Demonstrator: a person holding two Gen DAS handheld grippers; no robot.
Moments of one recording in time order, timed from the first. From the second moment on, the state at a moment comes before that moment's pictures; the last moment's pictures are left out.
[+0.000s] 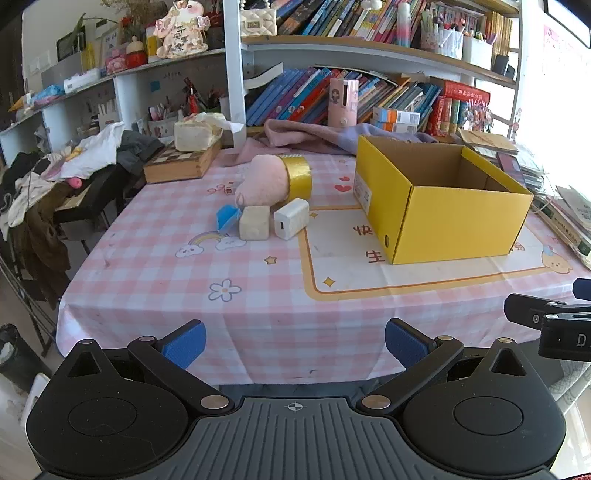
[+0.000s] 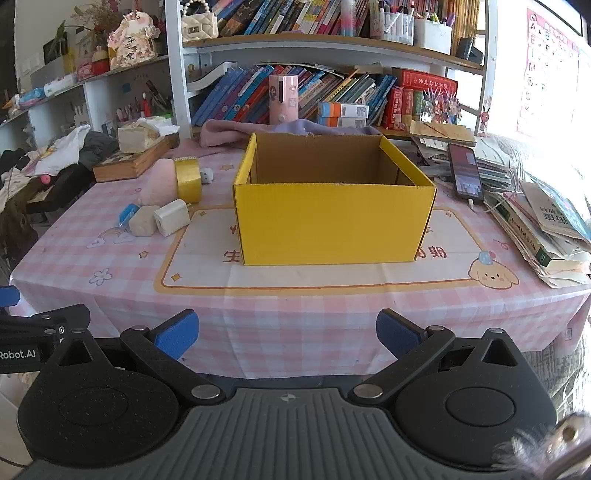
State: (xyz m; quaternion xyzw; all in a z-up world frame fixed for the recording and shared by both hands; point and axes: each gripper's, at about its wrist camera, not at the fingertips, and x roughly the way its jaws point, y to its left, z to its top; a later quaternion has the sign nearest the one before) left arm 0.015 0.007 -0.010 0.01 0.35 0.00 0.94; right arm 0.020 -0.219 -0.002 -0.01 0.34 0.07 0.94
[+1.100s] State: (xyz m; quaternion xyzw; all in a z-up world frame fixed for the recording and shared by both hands) left arm 0.018 0.005 -0.010 0.00 0.36 -0.02 0.93; right arm 0.024 -0.223 -0.008 0.00 0.36 0.06 0.93
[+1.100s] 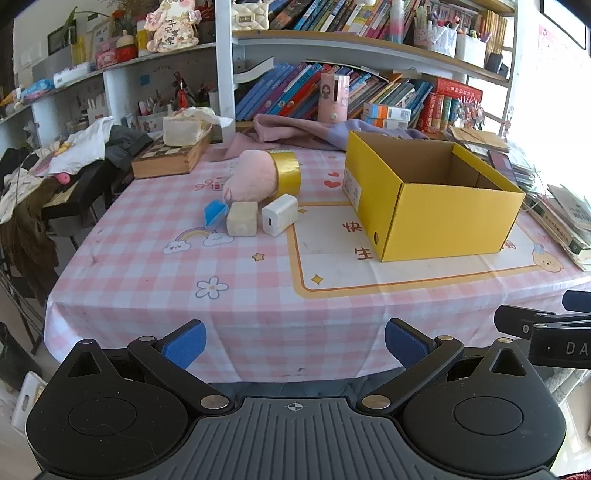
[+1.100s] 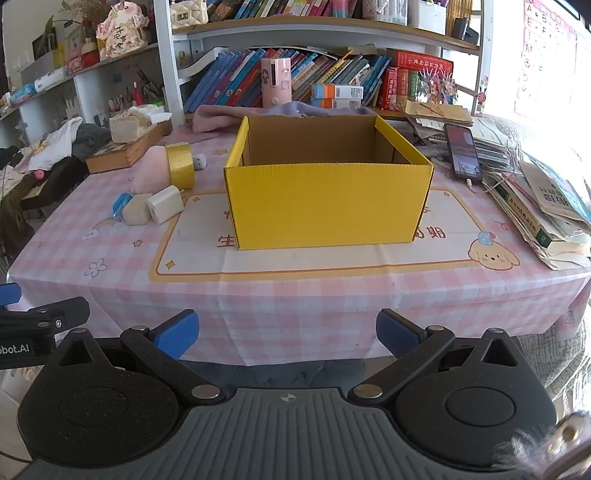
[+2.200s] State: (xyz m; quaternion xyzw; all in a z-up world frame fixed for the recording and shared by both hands) left arm 0.010 0.016 -0.020 0.00 0.38 -0.02 0.92; right arm 0.013 -0.204 -0.012 0.00 0.38 0.10 0.92
